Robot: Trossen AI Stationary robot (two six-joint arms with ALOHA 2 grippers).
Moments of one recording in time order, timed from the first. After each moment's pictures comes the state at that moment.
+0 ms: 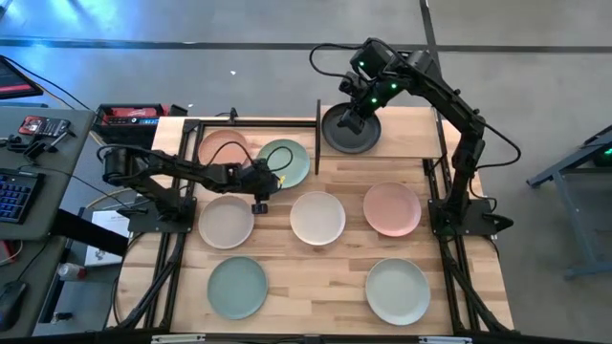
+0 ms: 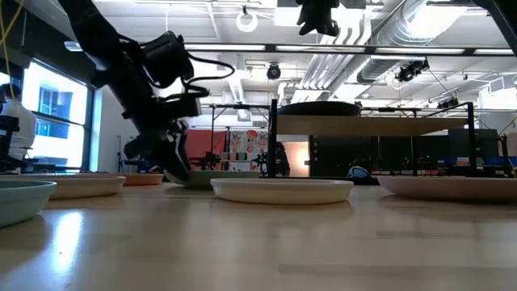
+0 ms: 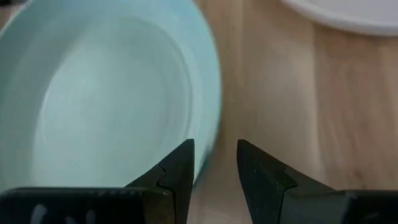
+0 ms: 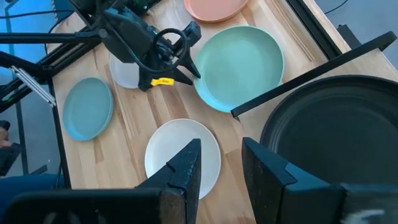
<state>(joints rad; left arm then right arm) 0.22 1.51 0.59 -0.02 -0.16 0.30 -0.54 1.86 2.36 -1.49 -0.39 0.05</state>
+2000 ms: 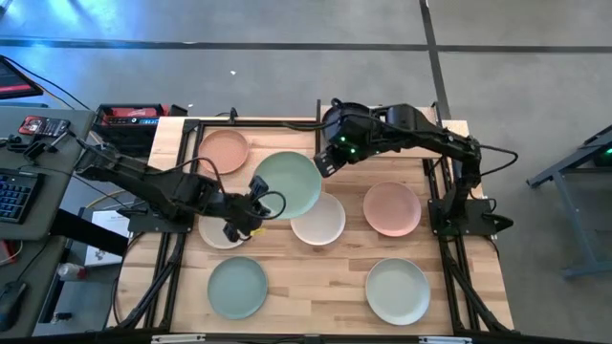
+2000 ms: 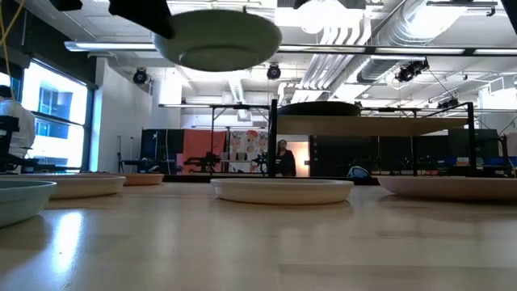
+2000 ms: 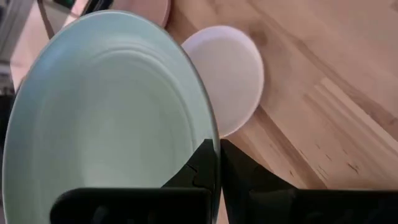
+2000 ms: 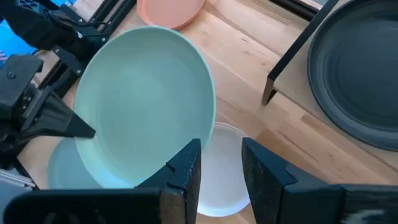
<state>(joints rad) -0.31 1.23 1.09 -0.73 -0.35 0.62 -0.06 1.87 2.35 -1.48 0.20 0.81</state>
